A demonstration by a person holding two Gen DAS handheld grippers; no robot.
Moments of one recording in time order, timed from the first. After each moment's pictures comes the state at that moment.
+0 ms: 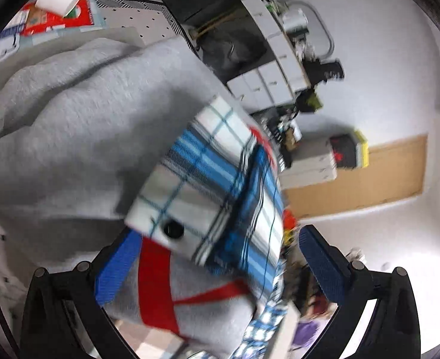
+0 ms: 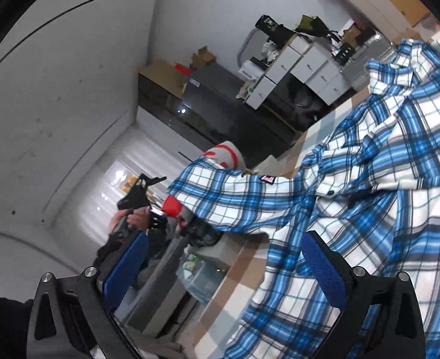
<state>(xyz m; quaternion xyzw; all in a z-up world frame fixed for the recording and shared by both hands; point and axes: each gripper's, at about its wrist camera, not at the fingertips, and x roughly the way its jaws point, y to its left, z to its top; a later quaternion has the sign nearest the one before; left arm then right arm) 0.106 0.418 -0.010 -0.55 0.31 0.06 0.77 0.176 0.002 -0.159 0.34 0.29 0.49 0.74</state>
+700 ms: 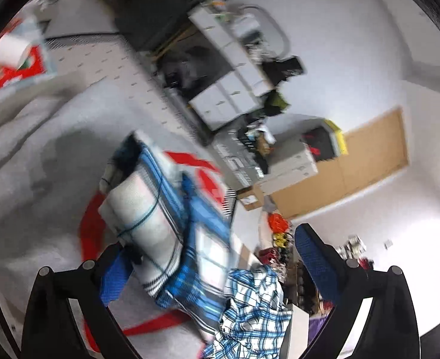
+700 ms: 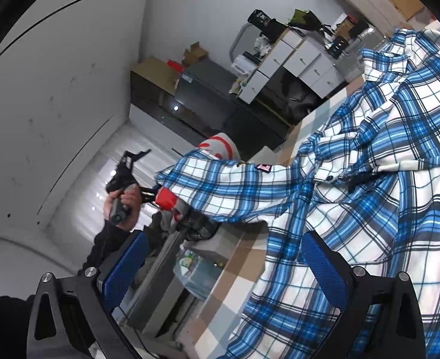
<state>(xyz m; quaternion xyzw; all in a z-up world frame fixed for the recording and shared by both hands) 0.136 0.430 0.042 -0.48 0.28 0.04 0.83 0.165 0.011 -0.162 0.34 0.31 0.48 0.75</state>
